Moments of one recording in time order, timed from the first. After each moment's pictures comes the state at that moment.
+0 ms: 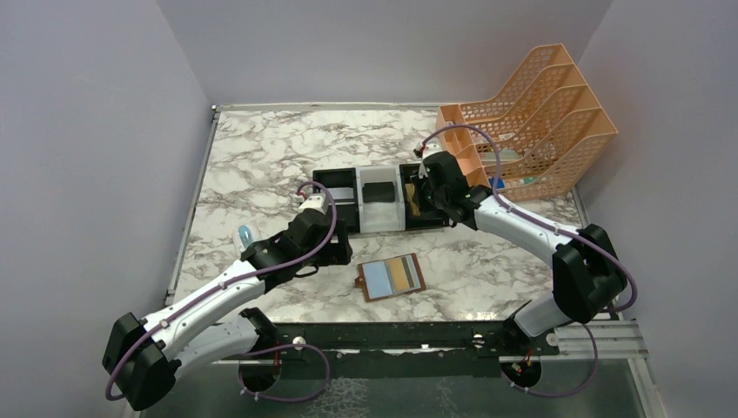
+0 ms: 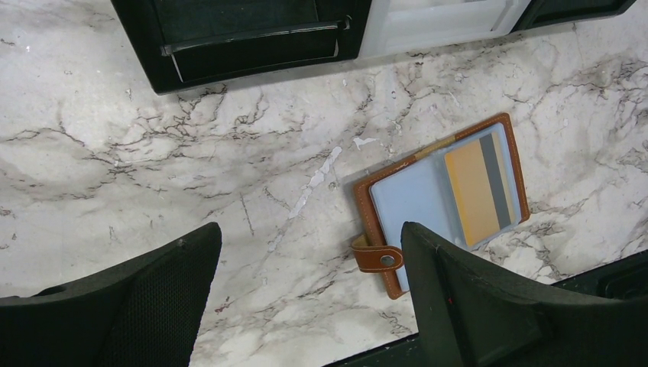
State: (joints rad) left arm -0.76 0.93 0.63 -0.51 -0.18 -0.68; right arm 0.61 1.52 1.00 -0.19 0.11 0.23
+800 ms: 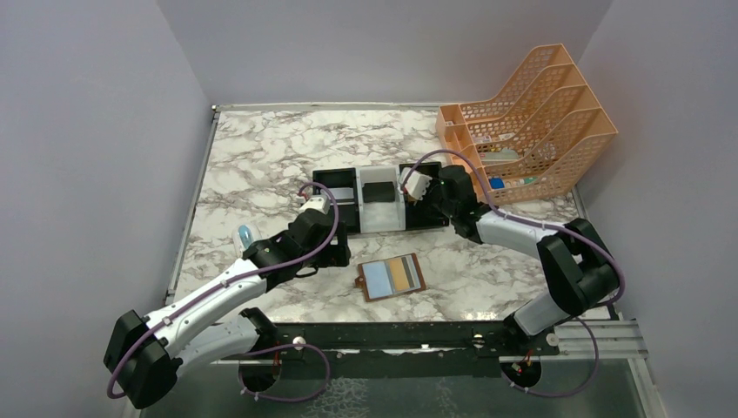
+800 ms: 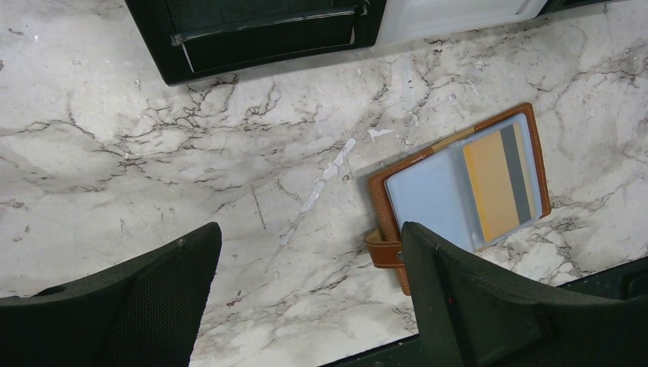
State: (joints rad) left arm -0.75 0.95 0.63 -0.53 -0.18 -0.65; right arm 0.54 1.55 0.76 0.28 0.04 -0.80
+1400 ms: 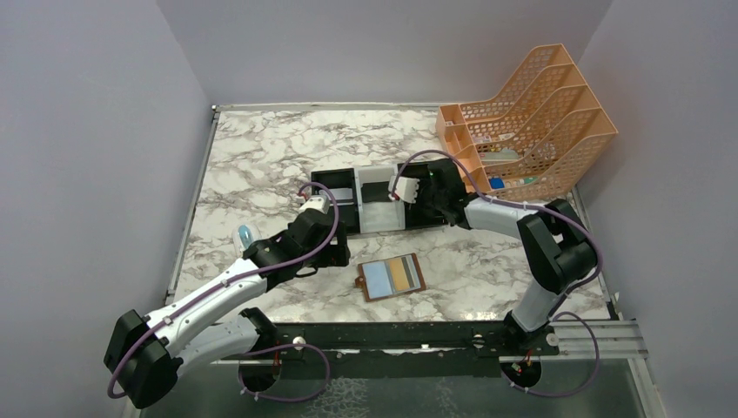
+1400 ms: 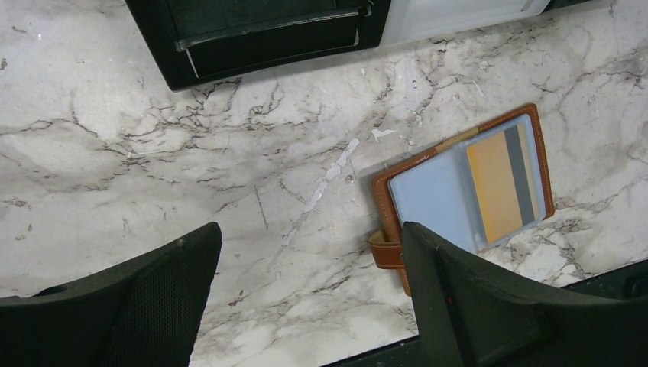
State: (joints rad) left arm -0.75 0.95 0.63 -0.53 -0.18 -0.65; right arm 0.51 1.72 0.90 0.17 -0.10 -1.02
